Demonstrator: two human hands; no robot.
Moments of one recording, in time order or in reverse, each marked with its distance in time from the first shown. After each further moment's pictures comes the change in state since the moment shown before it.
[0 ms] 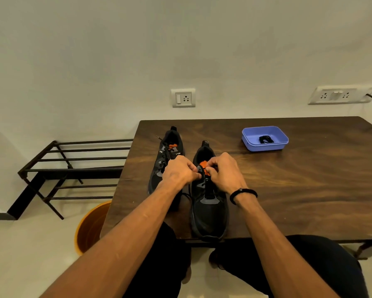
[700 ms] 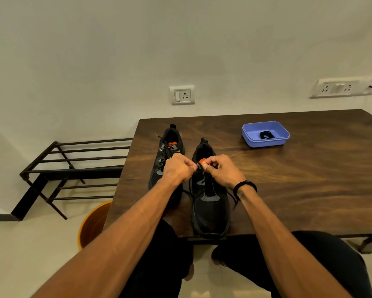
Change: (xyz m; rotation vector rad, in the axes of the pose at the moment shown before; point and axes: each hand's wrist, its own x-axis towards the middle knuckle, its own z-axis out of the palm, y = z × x) left_hand 0.002 -0.004 0.002 -0.067 0.025 0.026; right_hand 0.006 0.012 0.005 0.364 -0.177 0.059
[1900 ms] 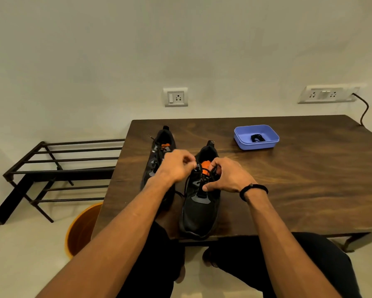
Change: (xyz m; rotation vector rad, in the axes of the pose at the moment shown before) left_hand 0.012 0.003 -0.002 0.024 -0.048 0.264; right_hand -0.031 -0.017 -0.043 -0.399 -0.080 0.080
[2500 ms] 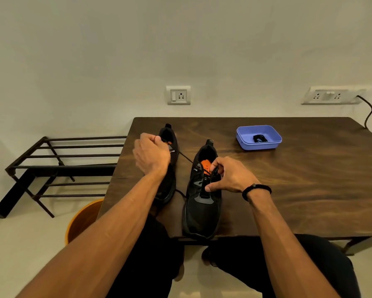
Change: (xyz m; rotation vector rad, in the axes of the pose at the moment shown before) left_hand 0.002 -0.005 -0.020 -0.127 0.771 -0.379; right_hand 0.003 0.003 0.000 0.003 -0.035 -0.009
